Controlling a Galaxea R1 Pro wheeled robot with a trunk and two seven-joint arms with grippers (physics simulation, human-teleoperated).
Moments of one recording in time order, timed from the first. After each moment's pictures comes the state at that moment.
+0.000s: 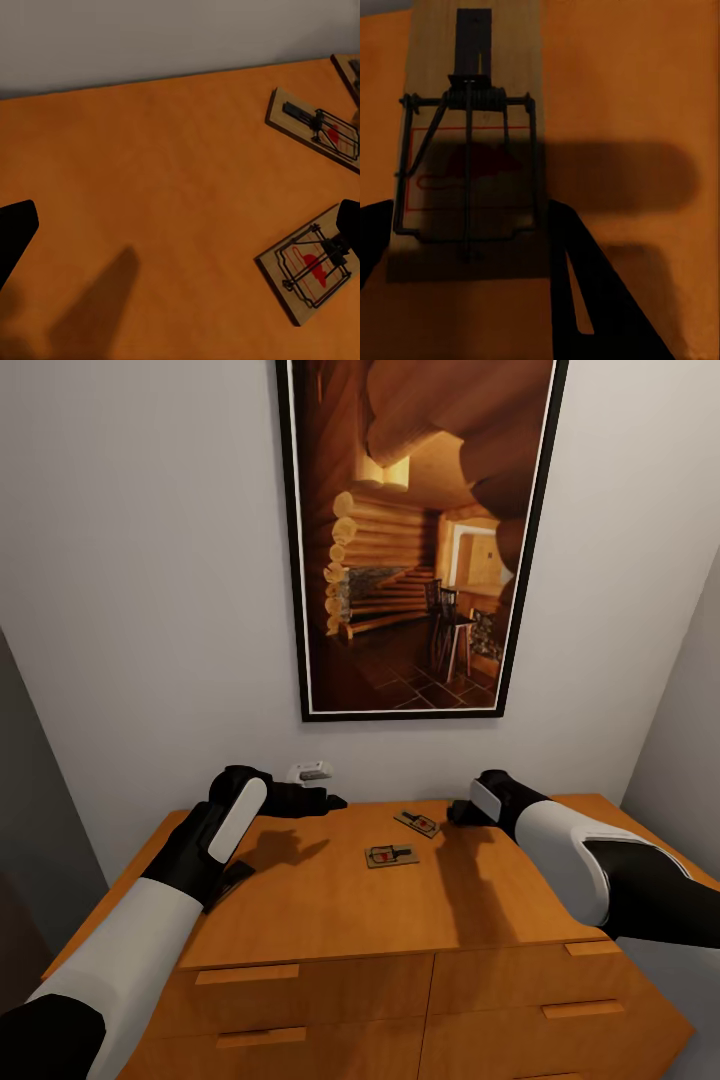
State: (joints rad) left arm -0.91 0.01 -0.30 -1.08 0.62 1.04 0.04; right arm -1.31 0.01 -0.06 -0.01 -0.07 0.60 -0.20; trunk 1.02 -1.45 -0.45
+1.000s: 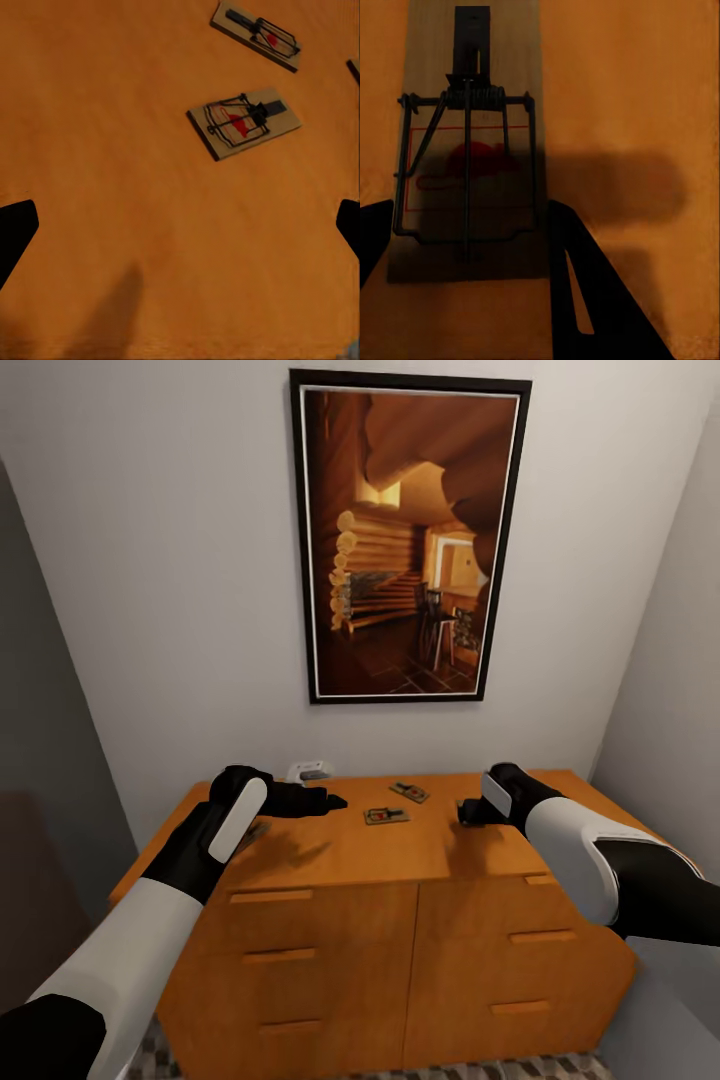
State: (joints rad) left arm -0.91 0.00 -0.30 -1.08 0.62 1.04 0.04; right arm -1.31 -0.02 -0.05 -0.06 -0.05 0.70 -0.20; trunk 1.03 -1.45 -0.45
